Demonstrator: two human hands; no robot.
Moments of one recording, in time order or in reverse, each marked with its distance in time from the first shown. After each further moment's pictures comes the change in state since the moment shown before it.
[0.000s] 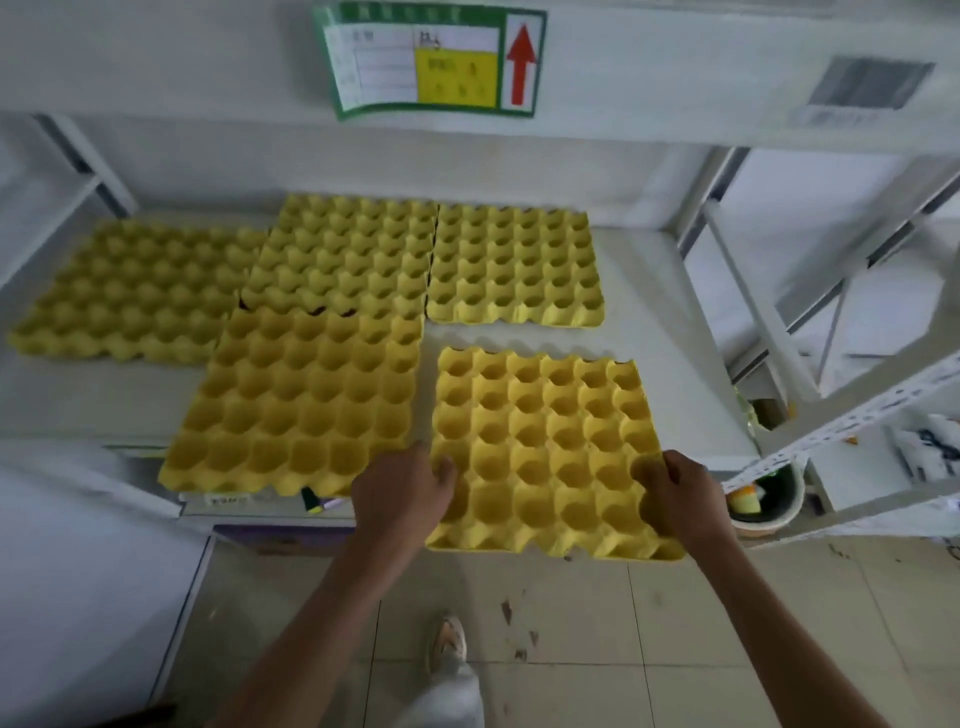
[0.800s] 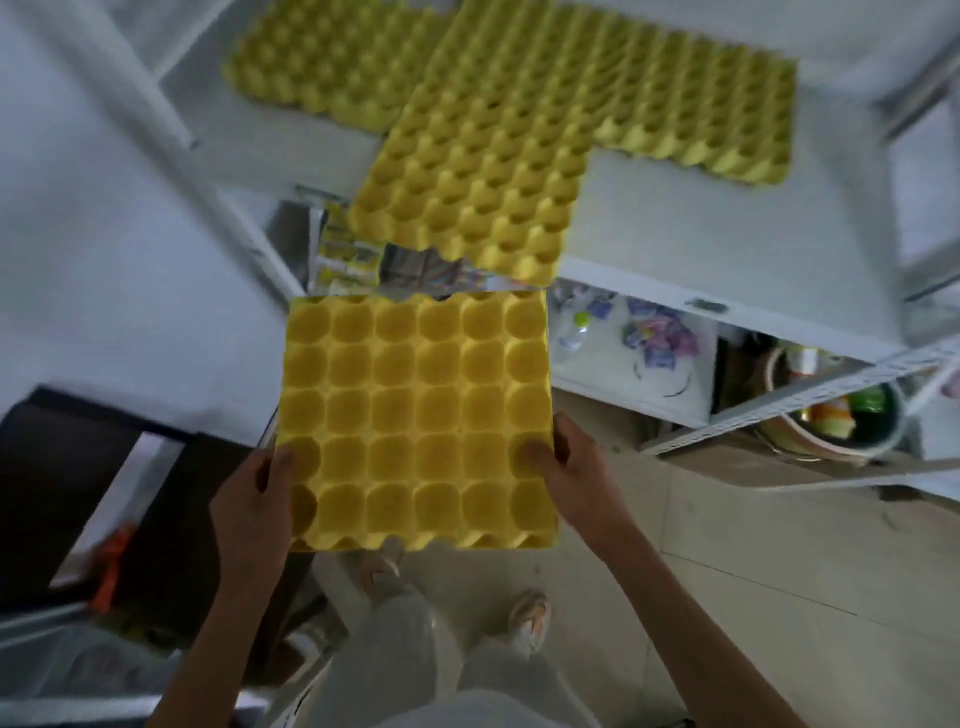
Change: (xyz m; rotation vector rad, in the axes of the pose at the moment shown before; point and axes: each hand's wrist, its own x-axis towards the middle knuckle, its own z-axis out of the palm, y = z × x) left_hand -0.288 -0.291 0.085 -0.717 0.433 -0.576; right_hand -0.280 -0.056 0.150 0.153 -0.561 -0.228
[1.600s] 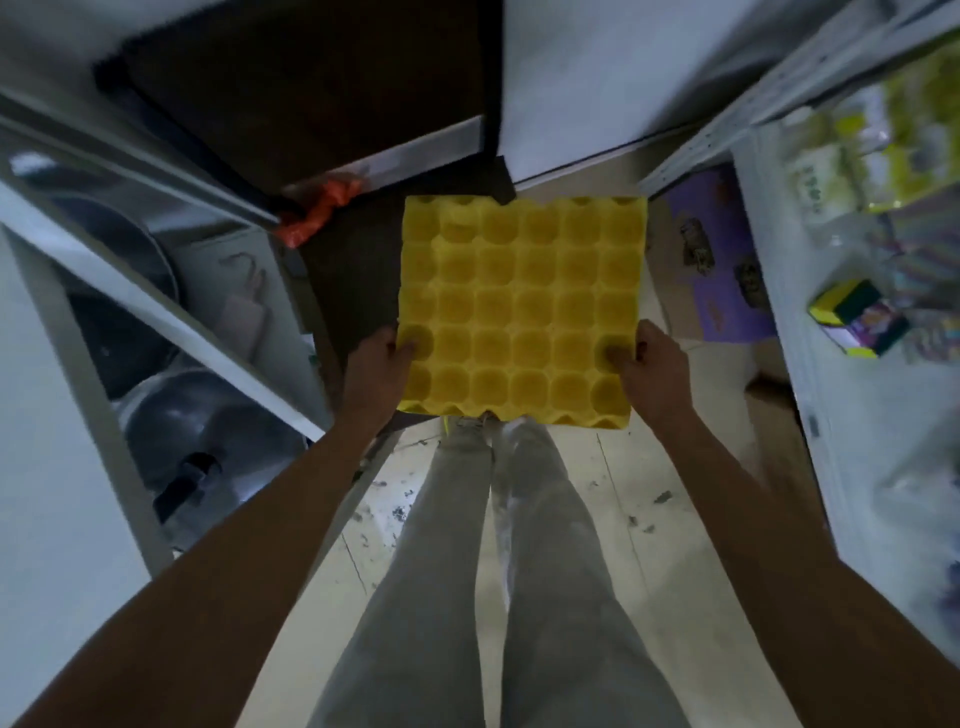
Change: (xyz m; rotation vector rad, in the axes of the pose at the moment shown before) left_hand 0.090 -0.412 0.010 -0.013 0.064 -0.769; right_hand 0.214 0.003 0.446 -0.755 -0.532 -0.300
